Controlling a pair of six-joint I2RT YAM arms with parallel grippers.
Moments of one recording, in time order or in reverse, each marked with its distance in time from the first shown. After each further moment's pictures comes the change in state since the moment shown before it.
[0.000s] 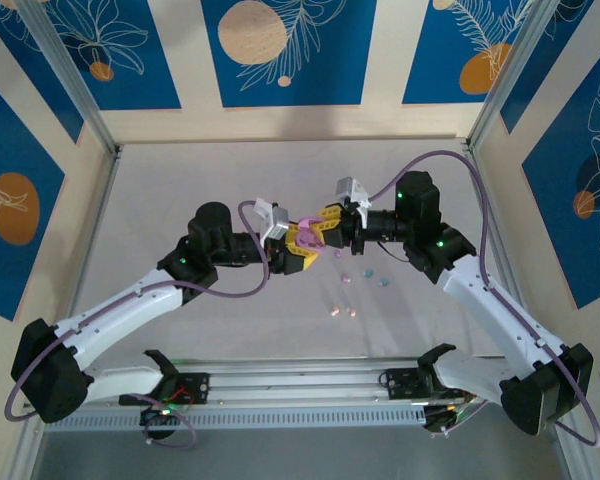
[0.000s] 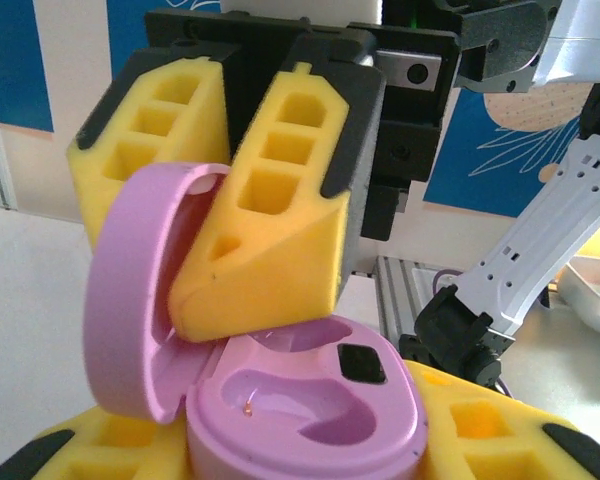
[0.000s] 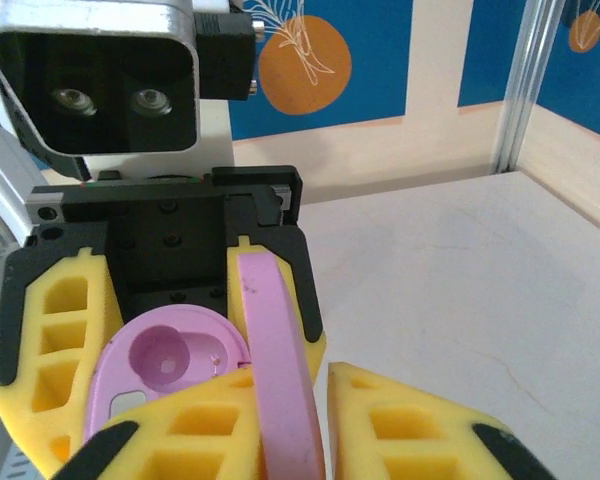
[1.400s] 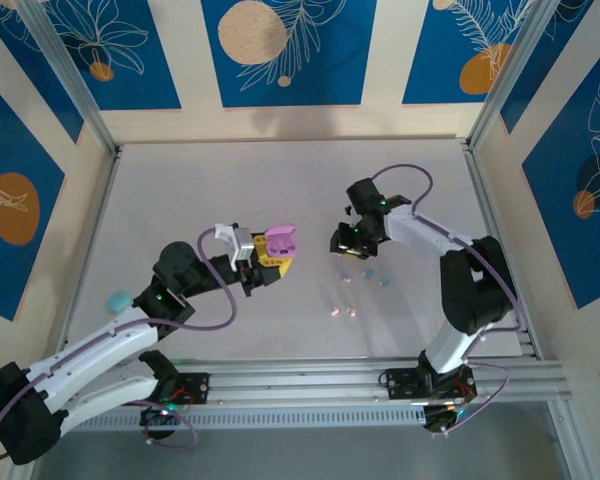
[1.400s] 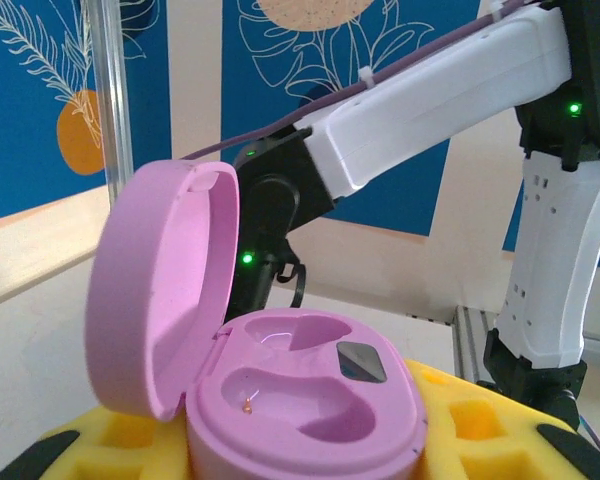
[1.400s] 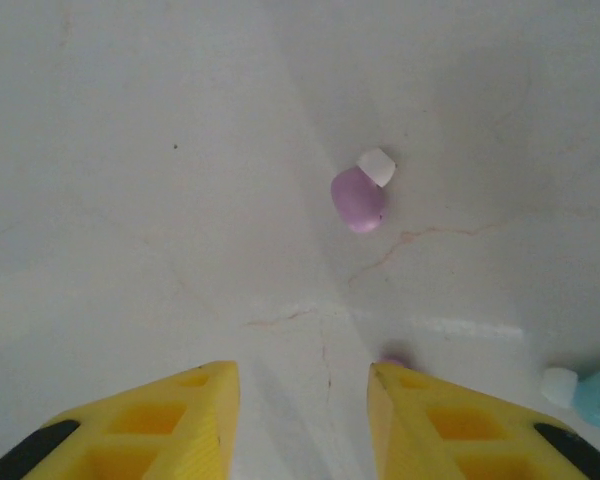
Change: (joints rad) left arm -0.001 -0.296 -0.296 0.179 -0.232 -0.034; right arm -0.056 0.610 0.150 -0.539 0.629 0.701
